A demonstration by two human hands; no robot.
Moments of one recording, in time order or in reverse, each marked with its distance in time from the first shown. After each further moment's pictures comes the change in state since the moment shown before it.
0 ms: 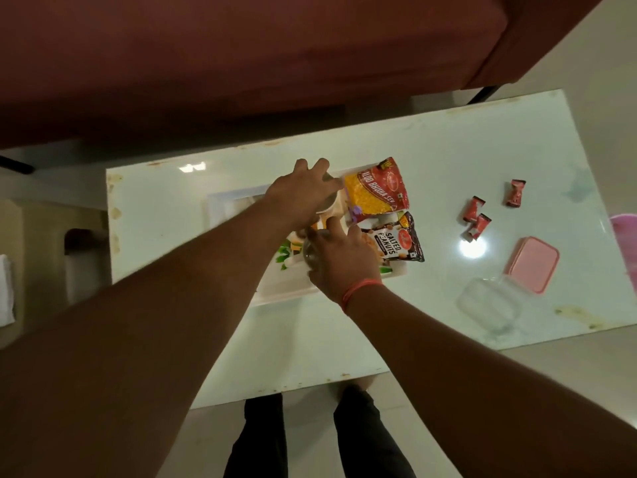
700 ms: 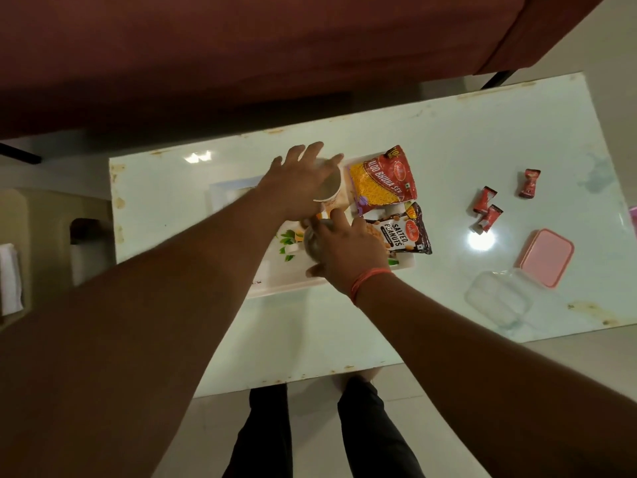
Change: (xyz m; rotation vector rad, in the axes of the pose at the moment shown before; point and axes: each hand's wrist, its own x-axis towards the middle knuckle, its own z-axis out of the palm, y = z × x) left_hand 0.001 -0.016 0.014 -0.104 -0.004 -0.039; right_hand 0.006 0.006 0.002 -0.015 -0.079 -0.037
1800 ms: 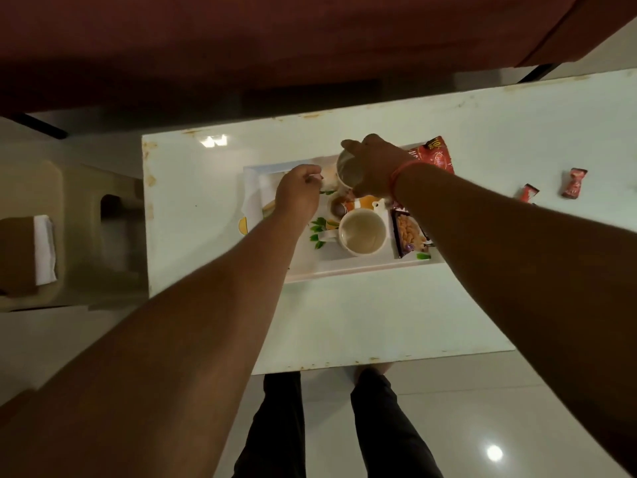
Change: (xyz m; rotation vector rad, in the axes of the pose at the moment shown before) left_hand -0.034 -0.019 0.045 -1.300 0.254 -0.774; right_hand 0.108 0.014 -0.063 0.114 -0.239 -0.047
